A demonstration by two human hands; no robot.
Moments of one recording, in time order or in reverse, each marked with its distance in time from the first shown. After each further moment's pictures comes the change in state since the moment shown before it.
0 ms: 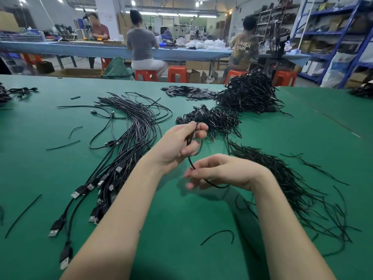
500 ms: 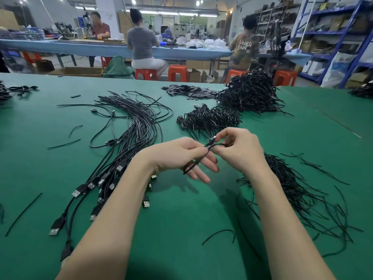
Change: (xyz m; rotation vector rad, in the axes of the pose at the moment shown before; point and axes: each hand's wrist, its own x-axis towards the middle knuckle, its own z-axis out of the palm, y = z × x) left_hand -0.012 0.007 -0.008 0.629 -0.352 -0.263; right_hand 0.004 -0.002 -0.014 -0.449 1.006 -0.087
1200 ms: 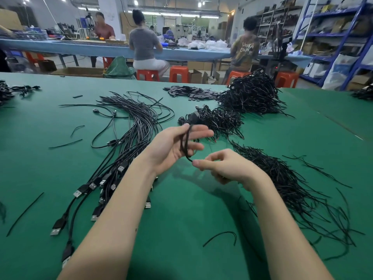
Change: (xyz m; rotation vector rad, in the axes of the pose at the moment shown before) left_hand 0.006 -0.013 -0.012 -0.659 0.296 0.238; right_hand -0.011 -0.005 0.011 0.244 -0.602 0.202
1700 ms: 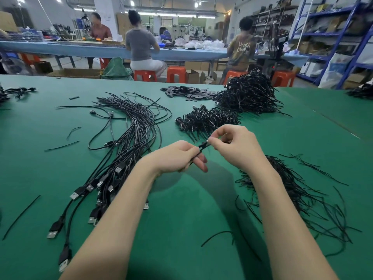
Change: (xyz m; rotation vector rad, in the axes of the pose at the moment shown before) left_hand 0.002 -0.008 0.008 0.928 -0.079 -0.167; right_hand -0.003 -0.014 -0.019 -0.271 0.542 -0.229
